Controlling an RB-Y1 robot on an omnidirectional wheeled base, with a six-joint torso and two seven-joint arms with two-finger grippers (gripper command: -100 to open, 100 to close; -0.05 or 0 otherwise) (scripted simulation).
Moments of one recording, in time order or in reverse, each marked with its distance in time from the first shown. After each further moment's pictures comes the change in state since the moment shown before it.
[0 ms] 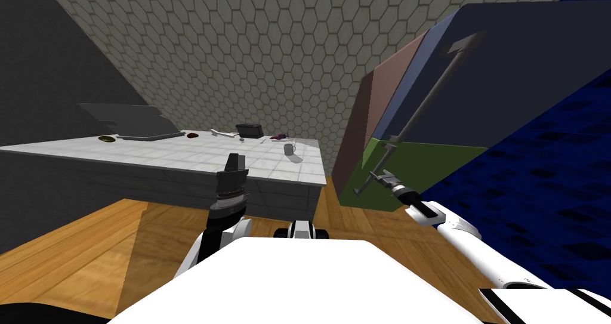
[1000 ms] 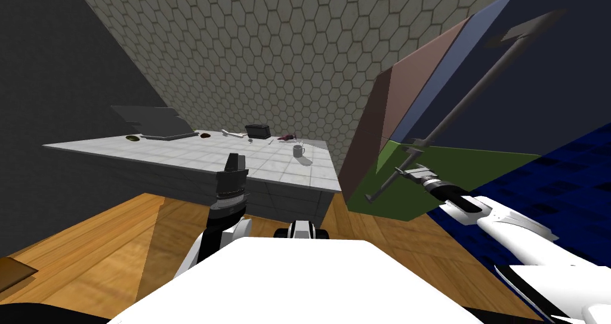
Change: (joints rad) left arm 0.000 0.000 0.000 0.000 0.000 0.000 0.000; right arm -0.136 -0.199 0.029 0.300 -0.009 0.013 0.139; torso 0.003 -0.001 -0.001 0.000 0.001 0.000
